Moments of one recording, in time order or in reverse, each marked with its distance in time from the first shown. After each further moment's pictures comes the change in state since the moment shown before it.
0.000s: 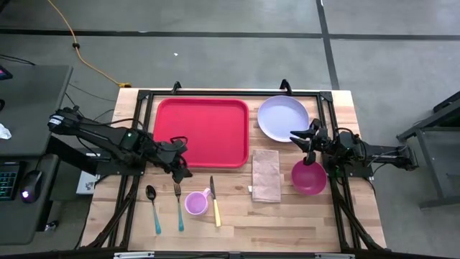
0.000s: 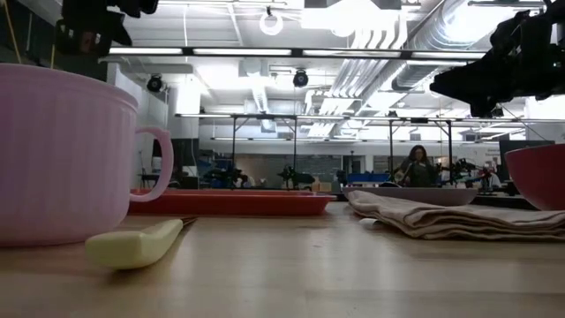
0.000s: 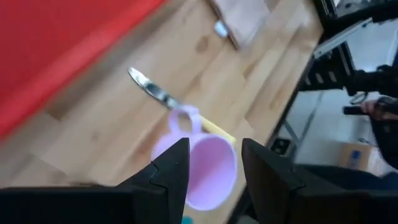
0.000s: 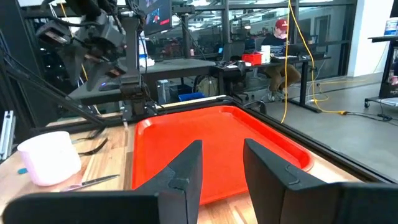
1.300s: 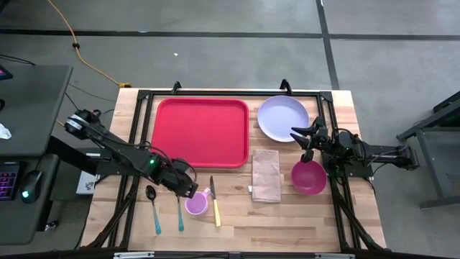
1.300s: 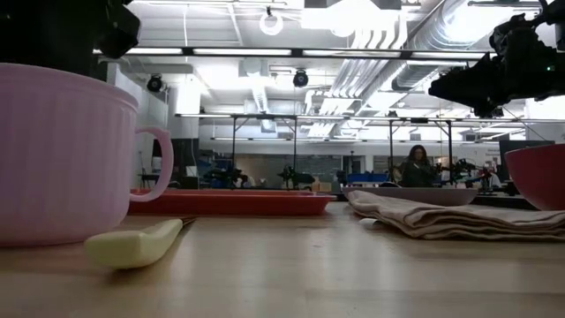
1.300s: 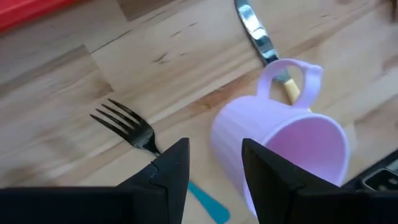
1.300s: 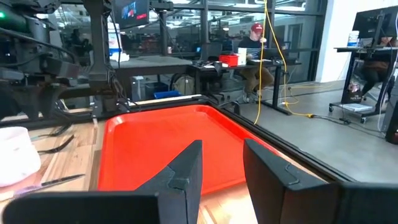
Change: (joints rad) left arm -0.196 0.318 0.063 -0.171 -0.110 -0.448; right arm 0.000 0.021 -0.002 0.011 0.102 -0.073
